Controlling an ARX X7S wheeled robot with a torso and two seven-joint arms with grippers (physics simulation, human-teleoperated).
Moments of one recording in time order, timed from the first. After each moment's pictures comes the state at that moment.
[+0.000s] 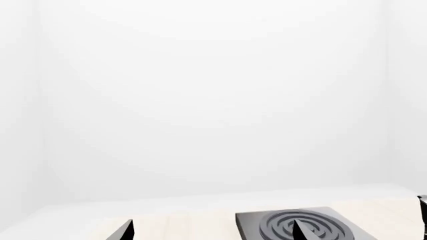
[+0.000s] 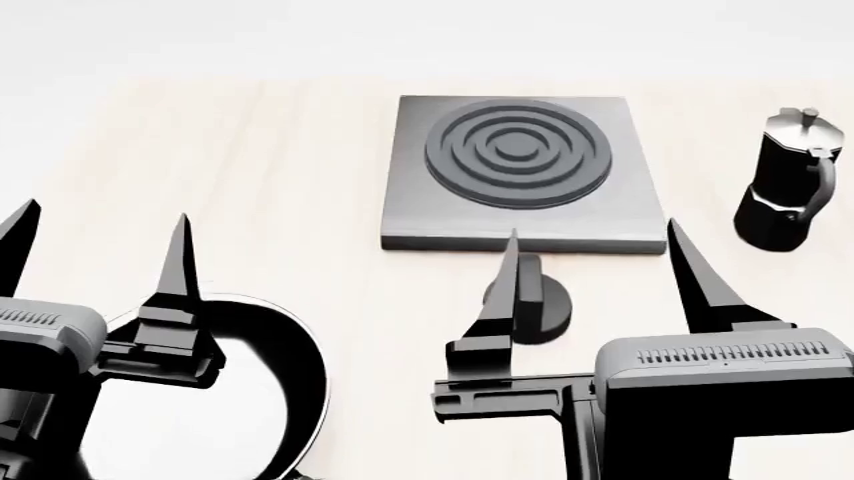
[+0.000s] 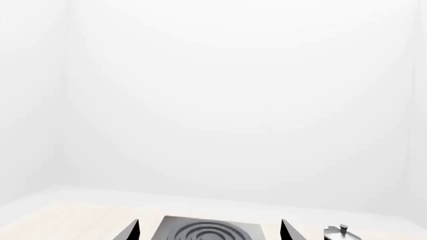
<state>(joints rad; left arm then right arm) -0.36 -0.23 0.20 0.54 -0.25 -0.51 -0.23 0.30 0.25 -0.13 -0.72 0.22 0.63 0.22</state>
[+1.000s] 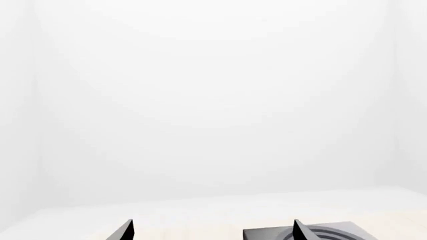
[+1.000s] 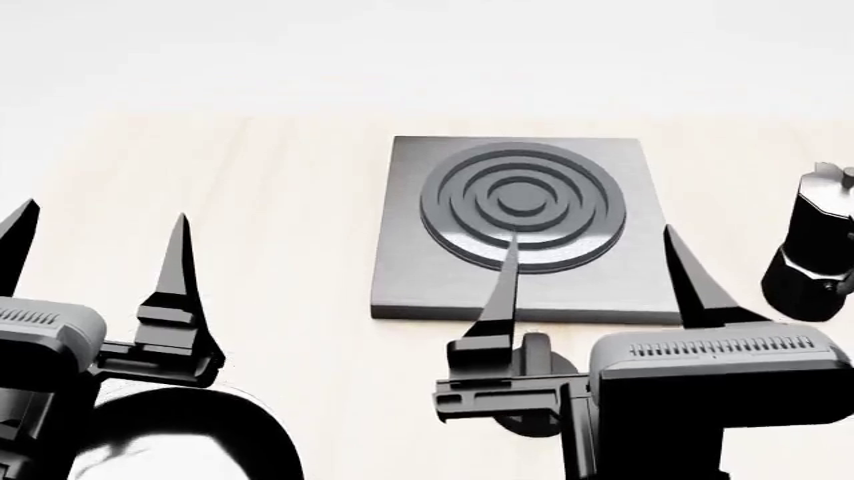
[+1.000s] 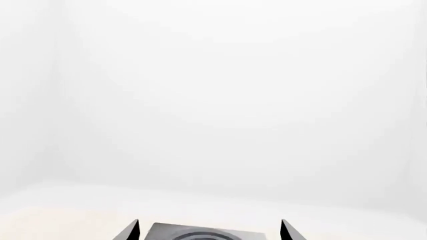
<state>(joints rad) -0.36 -0.24 0.21 0.54 -0.27 -0.50 -0.26 0.30 0.27 -0.14 -0.69 0.24 0.63 0.24</state>
